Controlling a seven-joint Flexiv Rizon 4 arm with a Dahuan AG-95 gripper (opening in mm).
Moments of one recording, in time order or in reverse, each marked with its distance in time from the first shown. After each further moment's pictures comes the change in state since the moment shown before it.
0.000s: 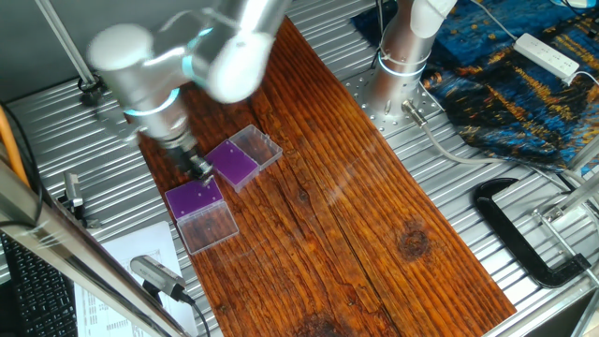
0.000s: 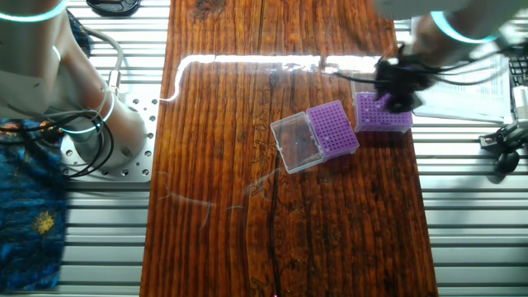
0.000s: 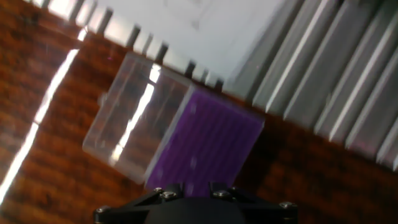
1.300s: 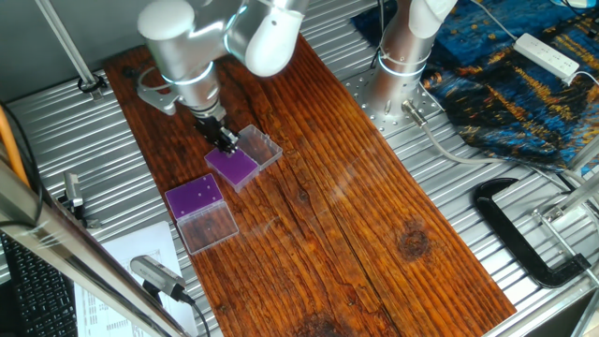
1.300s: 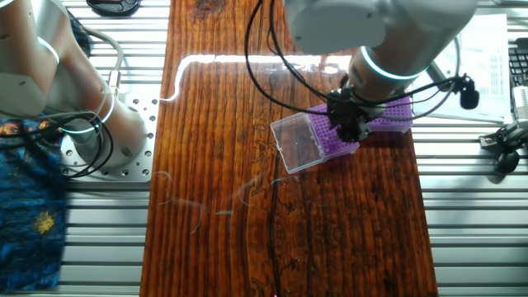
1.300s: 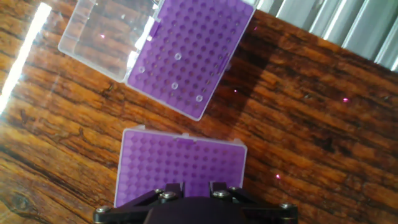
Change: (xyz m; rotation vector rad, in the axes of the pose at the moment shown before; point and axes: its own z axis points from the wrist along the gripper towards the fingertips) arm 0.087 -0.016 0.025 0.003 0.012 -0.002
